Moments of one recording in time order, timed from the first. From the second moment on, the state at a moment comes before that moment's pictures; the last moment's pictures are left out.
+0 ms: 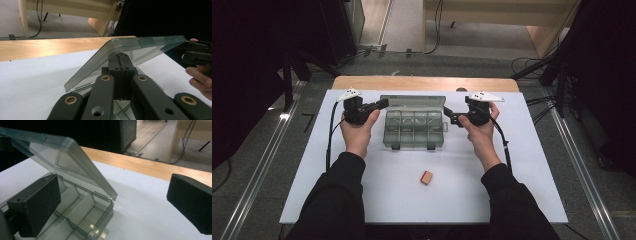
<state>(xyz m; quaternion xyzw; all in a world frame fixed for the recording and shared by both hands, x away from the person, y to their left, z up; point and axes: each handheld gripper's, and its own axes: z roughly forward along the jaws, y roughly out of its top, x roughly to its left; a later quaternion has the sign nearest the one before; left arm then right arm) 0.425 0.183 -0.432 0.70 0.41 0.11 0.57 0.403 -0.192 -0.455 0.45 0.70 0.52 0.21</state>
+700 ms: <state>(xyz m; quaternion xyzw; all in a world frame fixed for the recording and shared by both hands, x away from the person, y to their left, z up) 0.437 0.181 -0.434 0.70 0.42 0.11 0.57 0.407 -0.154 -0.455 0.47 0.67 0.49 0.29</state>
